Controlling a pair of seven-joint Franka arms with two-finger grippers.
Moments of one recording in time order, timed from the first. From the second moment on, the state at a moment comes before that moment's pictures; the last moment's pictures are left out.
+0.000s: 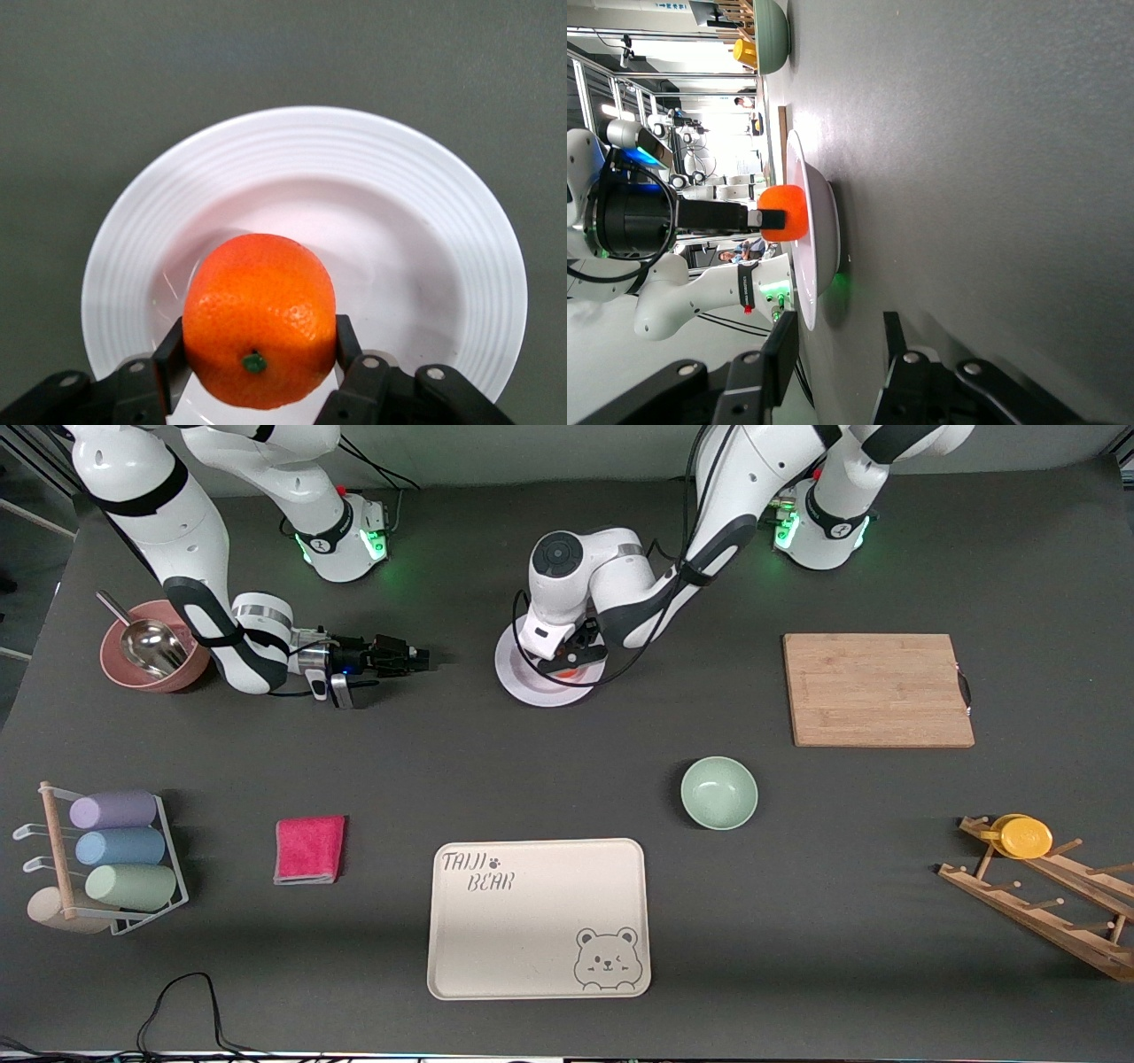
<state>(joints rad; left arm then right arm) -0.47 0.64 -0.63 -1.90 0.34 2.40 -1.54 0.11 0.44 -0.17 -2.68 1.48 1.80 -1.49</state>
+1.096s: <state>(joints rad) -0.52 0.64 -0.55 -1.85 0.35 2.39 -1.56 0.18 0.46 -0.17 -2.68 1.58 1.80 -1.52</state>
